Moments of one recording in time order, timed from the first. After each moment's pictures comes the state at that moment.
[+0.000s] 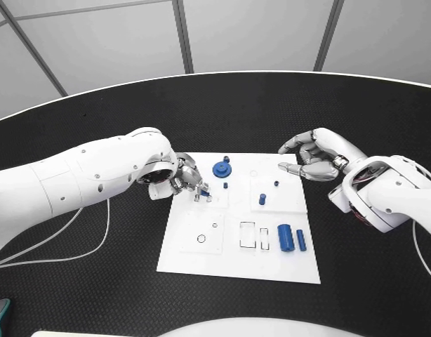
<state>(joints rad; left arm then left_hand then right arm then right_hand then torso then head) 1.31 -0.56 -0.12 1.18 -0.76 0.26 -0.59 1.20 -0.21 0.72 0.22 0.41 0.75 0.08 0.92 0.63 1.21 0.00 1.22 0.92 1.46 -0.06 1.56 1.31 0.10 1.41 0.04 1.38 1.14 1.25 -0.99 -0.10 1.69 -1.11 -0.54 -0.01 1.26 -0.22 0.45 0.11 0.29 0.88 0.15 0.28 0.34 1.43 0.07 1.39 1.31 1.47 -0.01 1.54 1.31 0.03 1.47 0.10 1.46 1.31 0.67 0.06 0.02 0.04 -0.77</state>
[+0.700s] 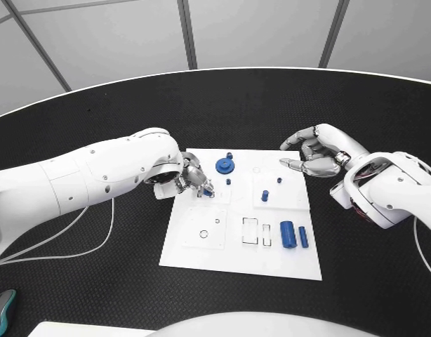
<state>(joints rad) 1.29 -0.55 -0.12 1.19 -0.81 0.23 -0.61 1.17 -0.22 0.69 0.20 0.57 0.77 0.07 0.92 0.64 1.25 -0.01 1.25 0.97 1.46 -0.07 1.56 1.31 0.10 1.41 0.04 1.38 1.14 1.25 -0.98 -0.10 1.68 -1.11 -0.53 0.00 1.26 -0.22 0.45 0.12 0.30 0.88 0.15 0.28 0.34 1.43 0.07 1.39 1.31 1.47 -0.01 1.54 1.31 0.03 1.46 0.09 1.45 1.31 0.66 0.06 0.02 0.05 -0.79</state>
